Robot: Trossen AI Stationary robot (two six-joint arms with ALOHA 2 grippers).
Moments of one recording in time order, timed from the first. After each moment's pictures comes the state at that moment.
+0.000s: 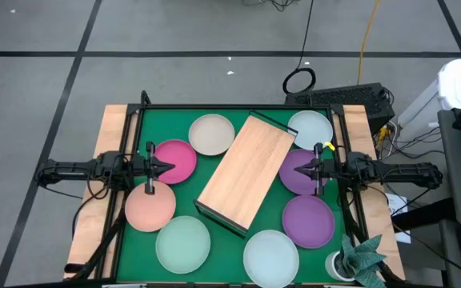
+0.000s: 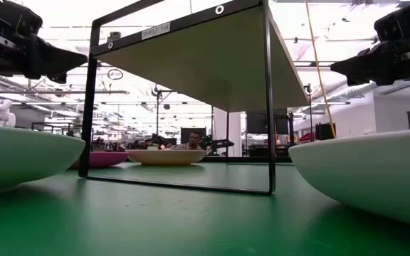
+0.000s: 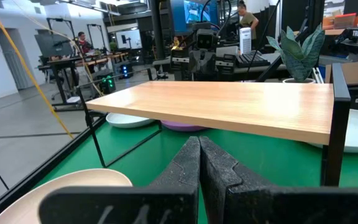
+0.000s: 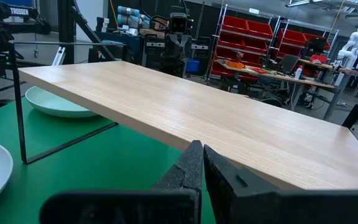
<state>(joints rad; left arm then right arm) -0.01 0.01 0.01 0.04 -0.06 0.13 -0.01 0.05 0.02 0.01 0.02 -0.17</state>
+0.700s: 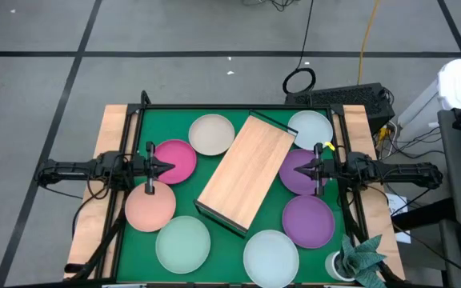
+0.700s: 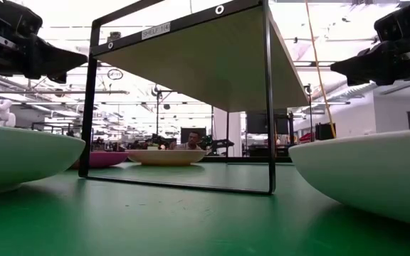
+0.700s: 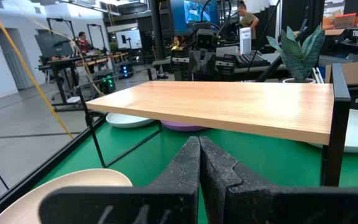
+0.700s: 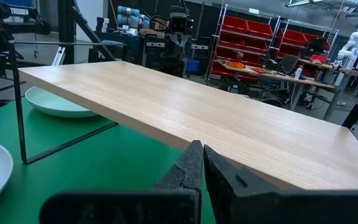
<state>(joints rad) -0.01 0.01 0.01 0.04 -0.06 0.13 -0.01 0.05 0.01 0.01 0.02 -0.17</state>
